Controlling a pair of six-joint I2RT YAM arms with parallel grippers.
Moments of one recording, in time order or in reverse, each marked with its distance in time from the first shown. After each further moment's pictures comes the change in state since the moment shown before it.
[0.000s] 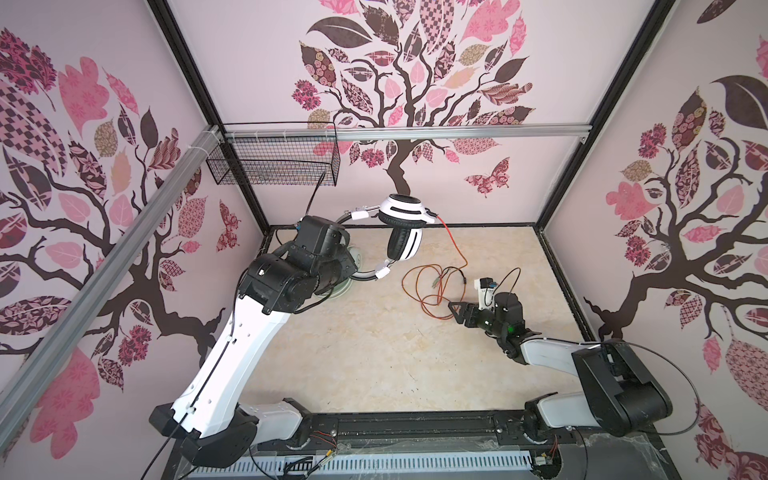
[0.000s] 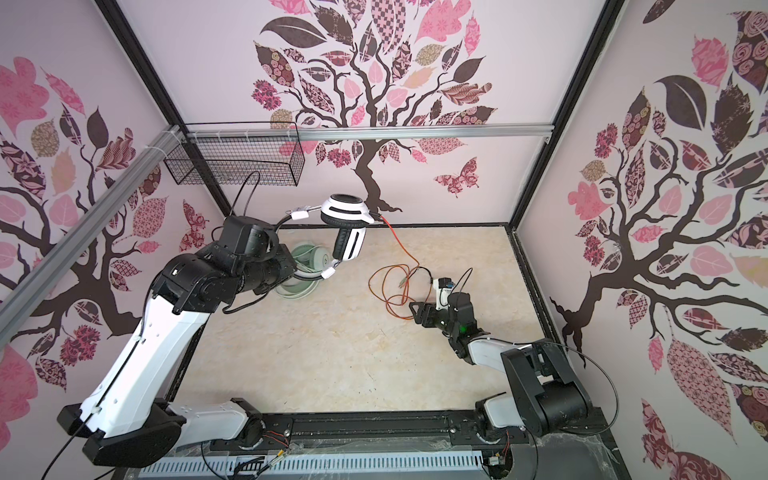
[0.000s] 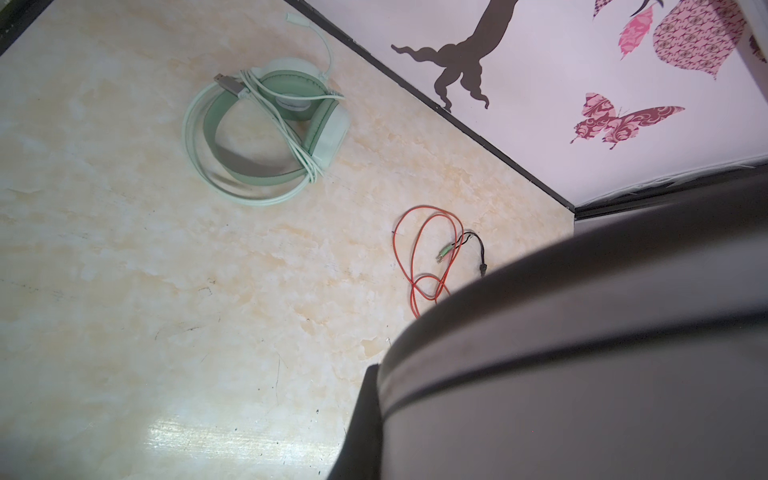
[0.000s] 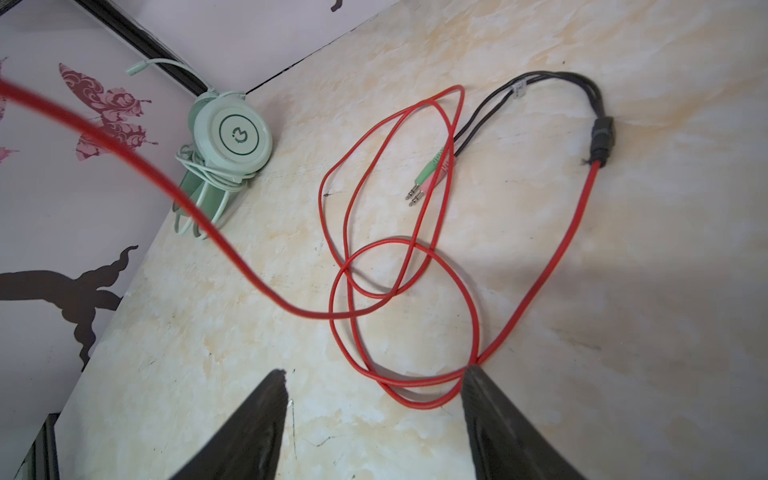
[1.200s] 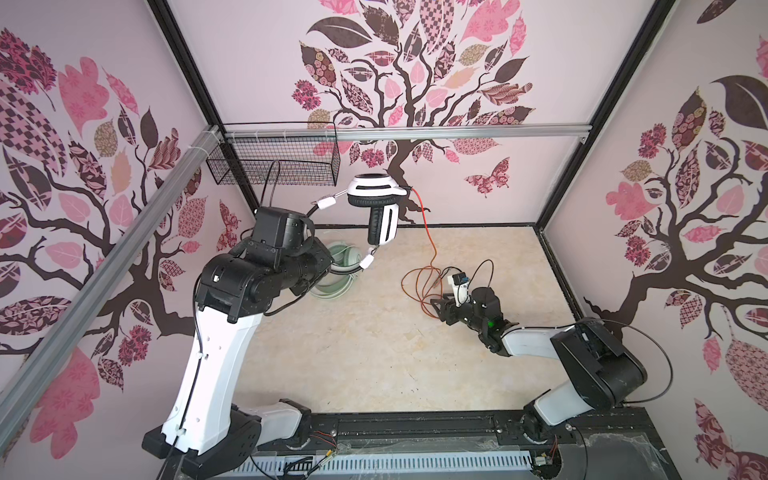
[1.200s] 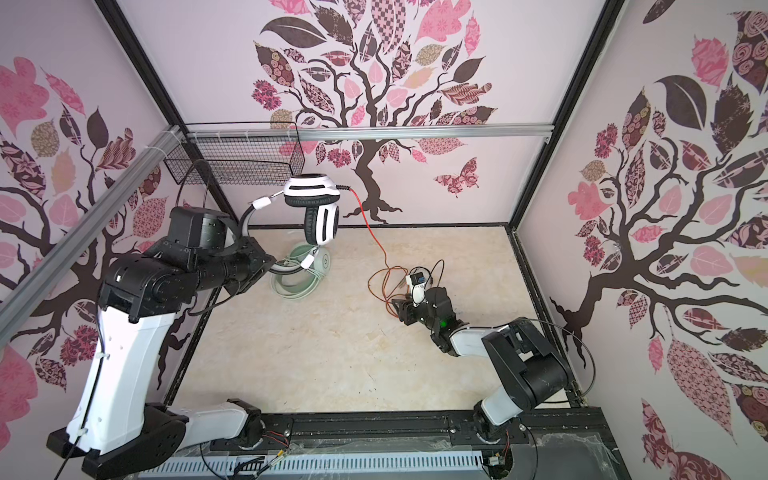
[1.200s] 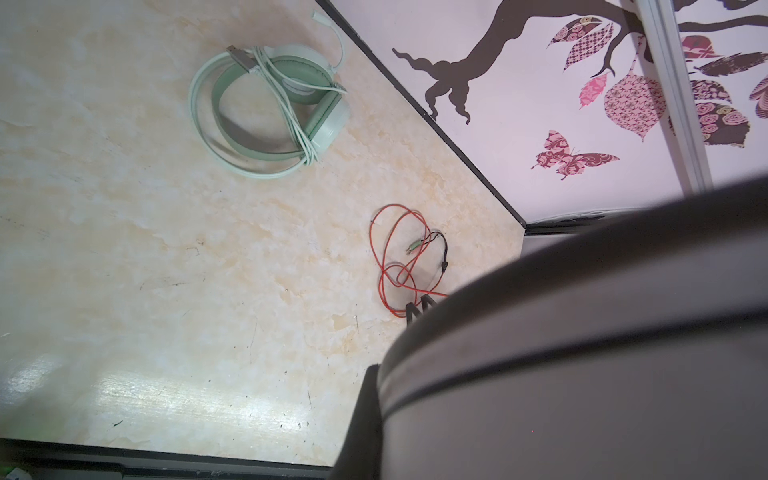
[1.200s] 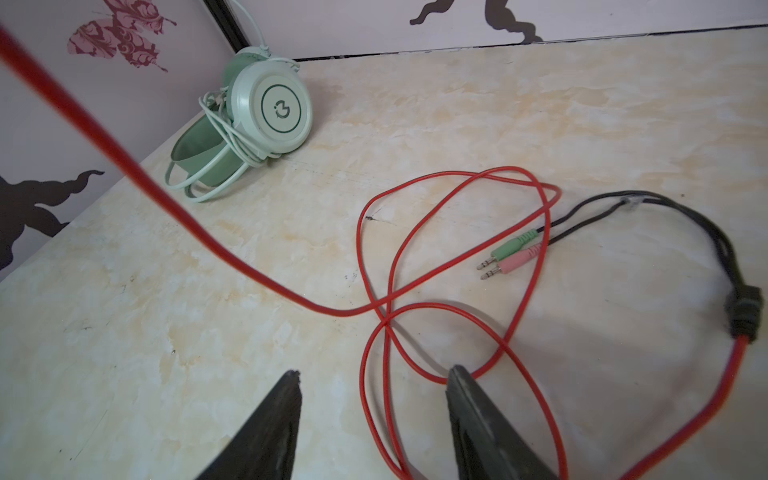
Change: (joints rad) left arm 0.167 -0.006 0.209 -0.154 0.184 -0.063; right arm 0.178 0.177 0.142 0.084 0.118 -0.244
